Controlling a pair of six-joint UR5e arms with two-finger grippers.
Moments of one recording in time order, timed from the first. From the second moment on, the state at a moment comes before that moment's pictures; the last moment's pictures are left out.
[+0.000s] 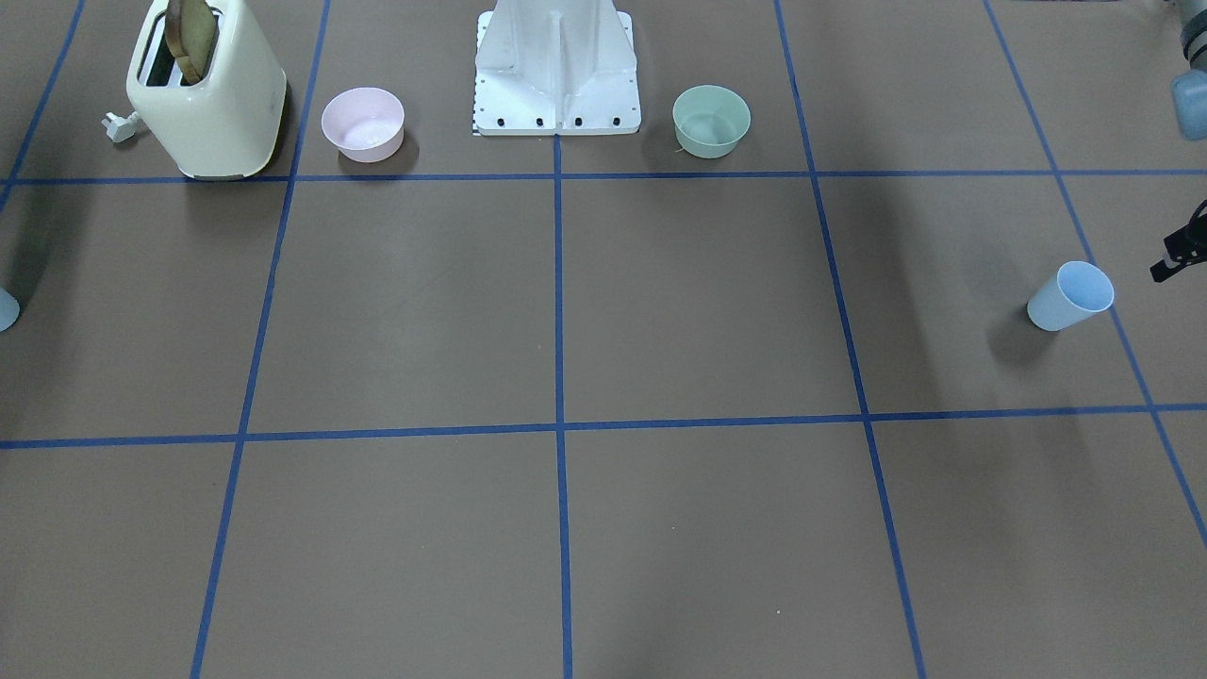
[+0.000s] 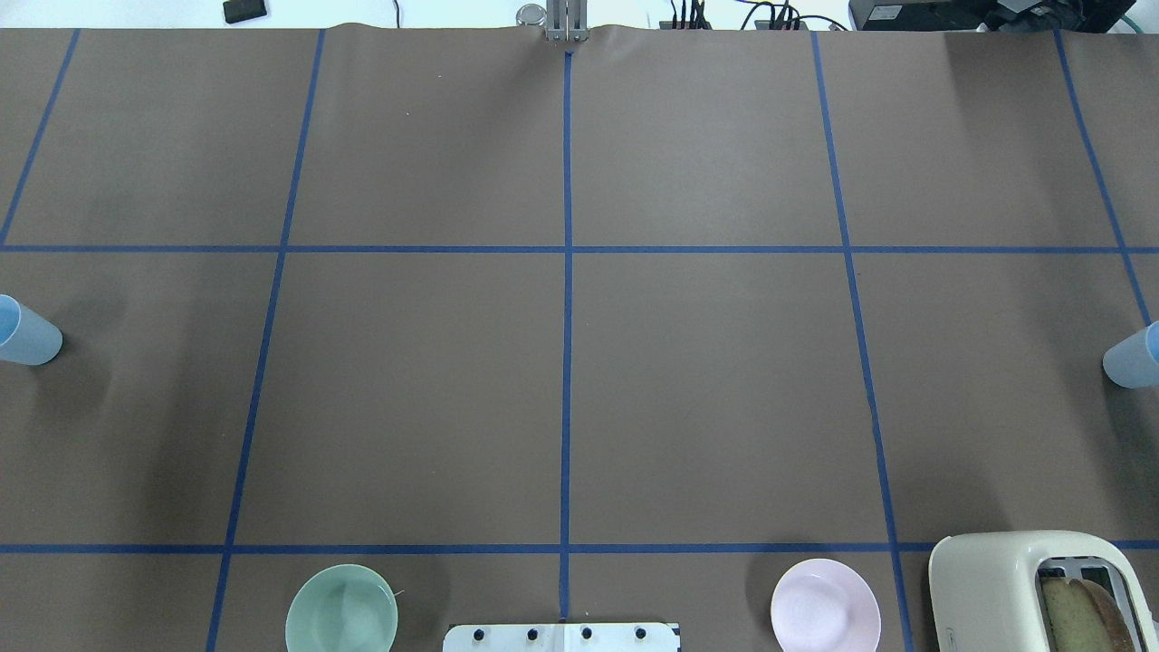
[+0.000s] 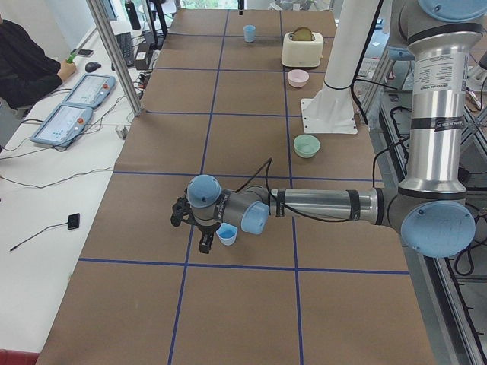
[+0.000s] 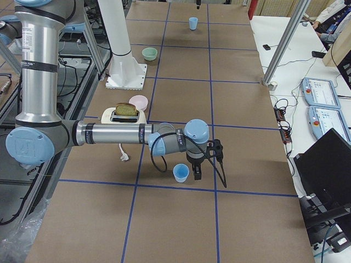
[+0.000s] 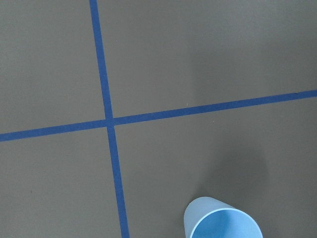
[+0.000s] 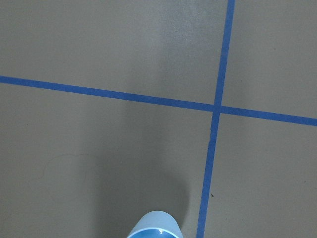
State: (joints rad) left arm -1.40 -1.53 -1.57 -1.90 -2.42 -0.18; right arm 1.46 -1.68 1.68 -1.34 2.39 0.09
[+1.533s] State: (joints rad) left arm -1.29 -1.53 -1.51 -1.97 -2.42 -0.24; right arm 1.40 -1.71 1.64 -1.24 2.39 0.01
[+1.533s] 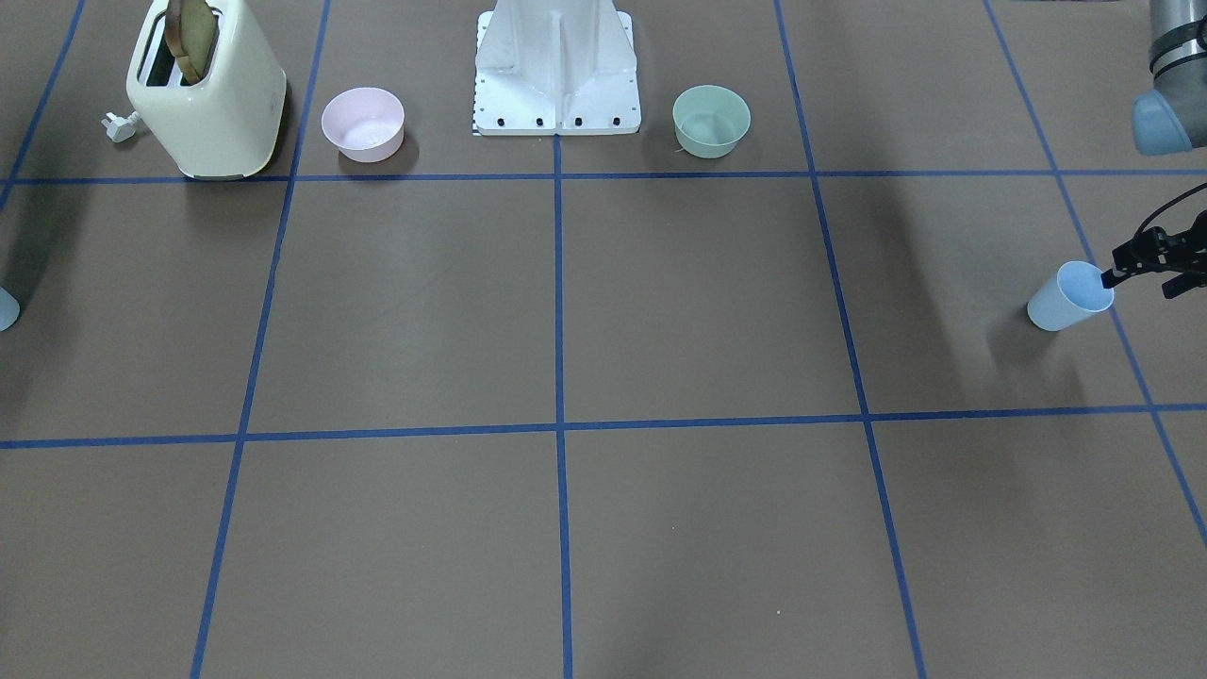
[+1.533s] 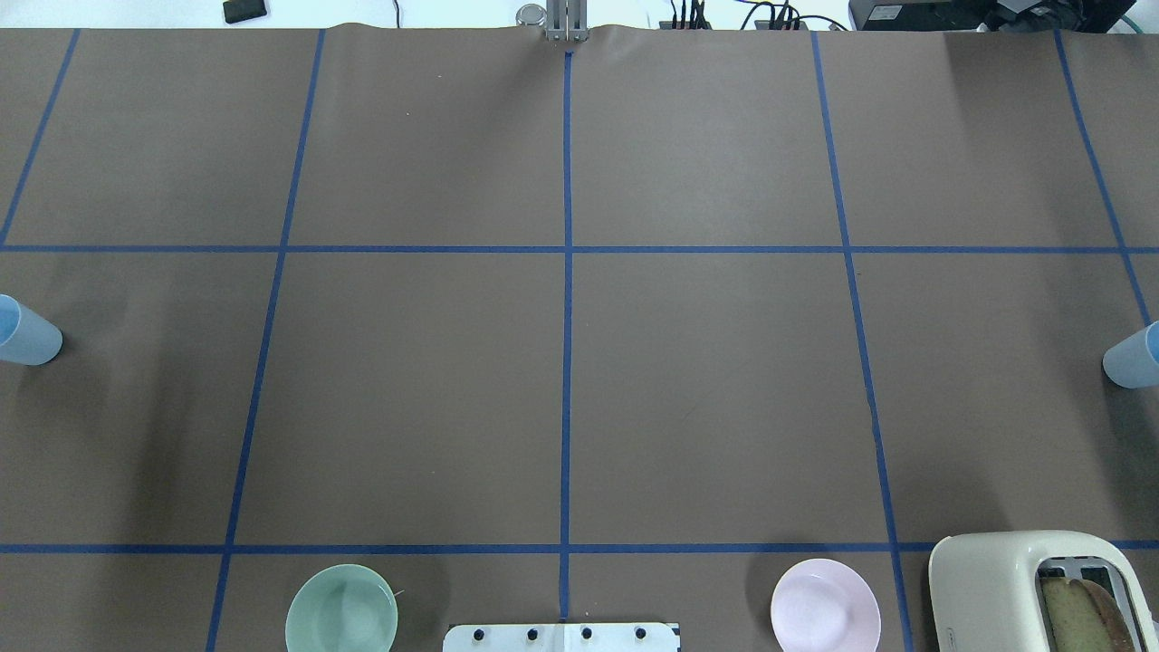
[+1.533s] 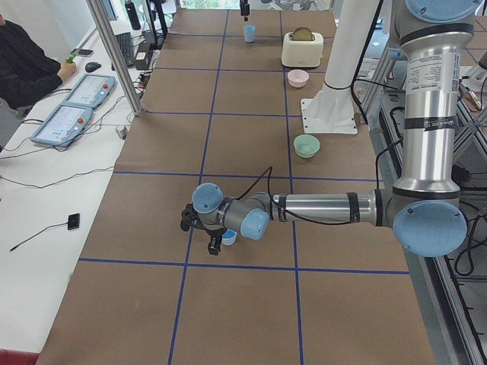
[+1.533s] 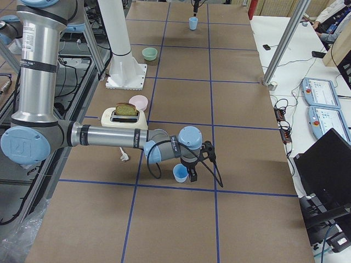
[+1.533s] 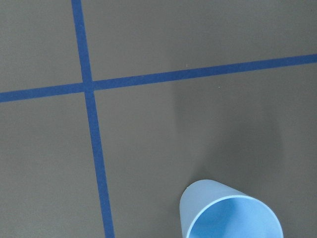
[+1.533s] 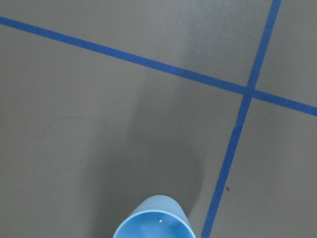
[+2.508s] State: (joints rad) left arm -1.24 -1.52 -1.49 -2.00 -2.42 -0.25; right arm 1.39 -1.71 1.61 -1.21 2.39 0.01
